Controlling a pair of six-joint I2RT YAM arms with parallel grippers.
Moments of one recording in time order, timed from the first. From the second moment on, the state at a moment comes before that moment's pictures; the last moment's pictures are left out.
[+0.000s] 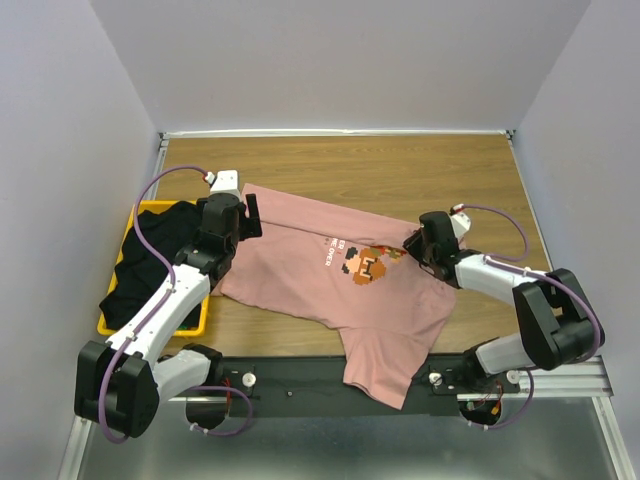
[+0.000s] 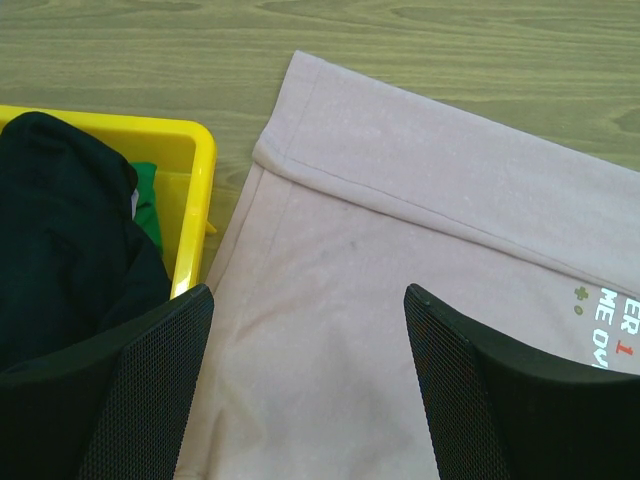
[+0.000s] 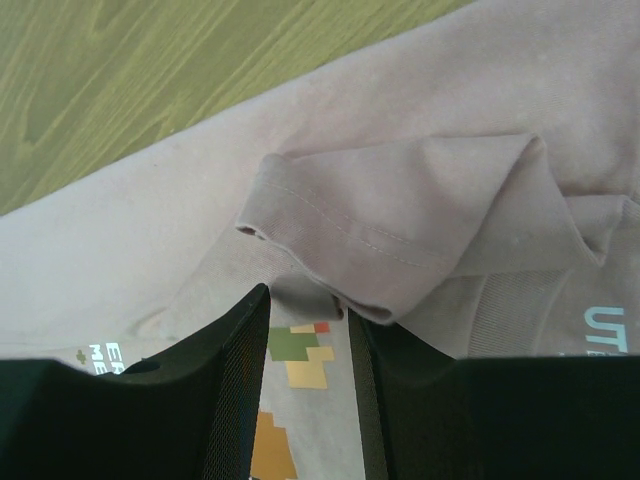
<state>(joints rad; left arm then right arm) -0.33 1.09 0.74 -0.14 -0.32 -0.23 0.37 1.43 0.58 0.09 0.30 0.95</state>
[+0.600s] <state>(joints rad) -0.33 1.09 0.74 -0.14 -0.30 -0.23 0.37 1.44 0.58 0.14 0.24 0.95</state>
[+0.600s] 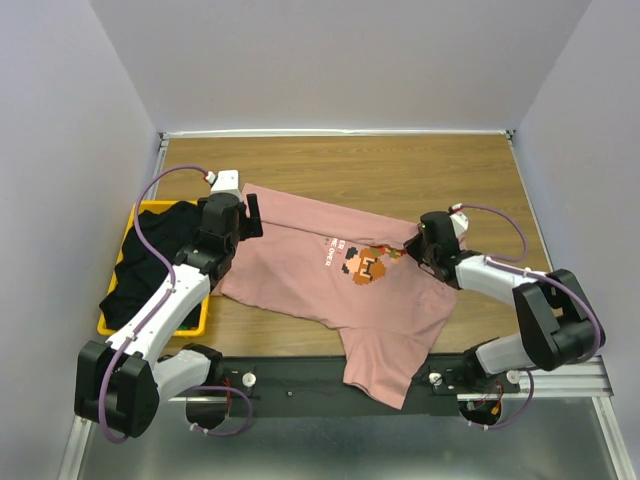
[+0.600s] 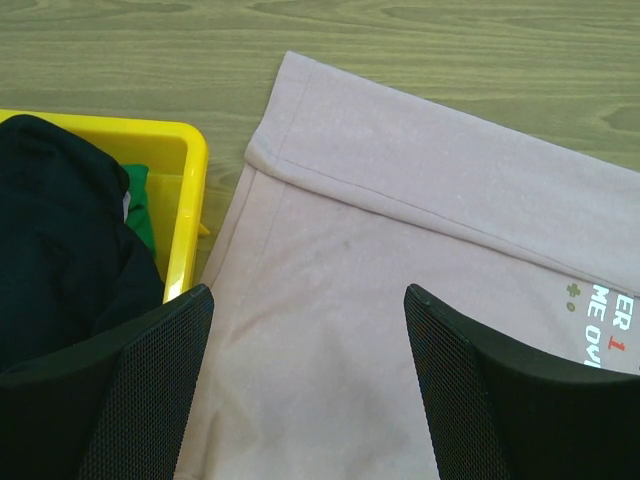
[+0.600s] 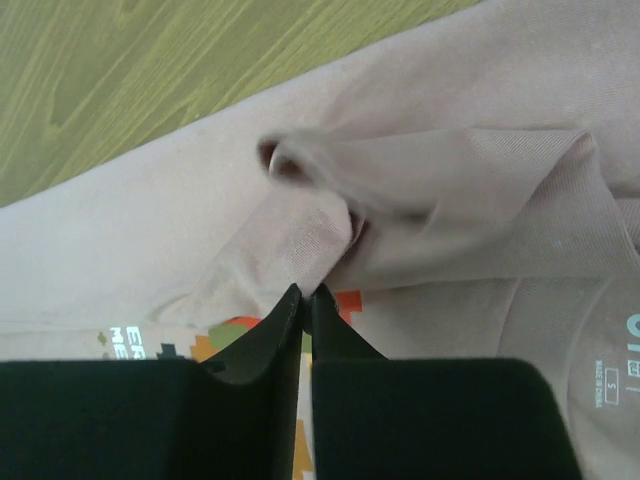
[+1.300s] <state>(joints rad) -0.33 1.09 0.74 -0.14 -0.29 -0.23 0.37 1.26 0.51 -0.03 0.05 1.04</state>
